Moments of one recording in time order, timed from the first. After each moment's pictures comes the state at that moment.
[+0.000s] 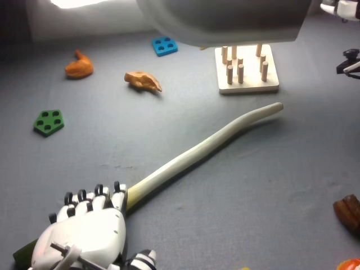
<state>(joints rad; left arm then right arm) 0.85 -1.20 0.42 1.57 1.46 -1.24 -0.47 -1.27 1.68 0.22 0.75 -0.92</state>
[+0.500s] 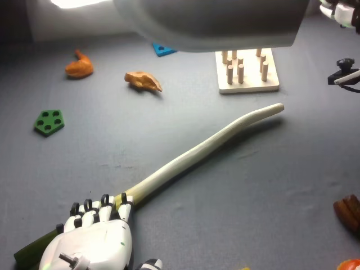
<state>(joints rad) 0.88 -1.24 0.42 1.57 1.47 -1.24 -0.42 -1.10 1.25 0.65 0.85 -1.43</state>
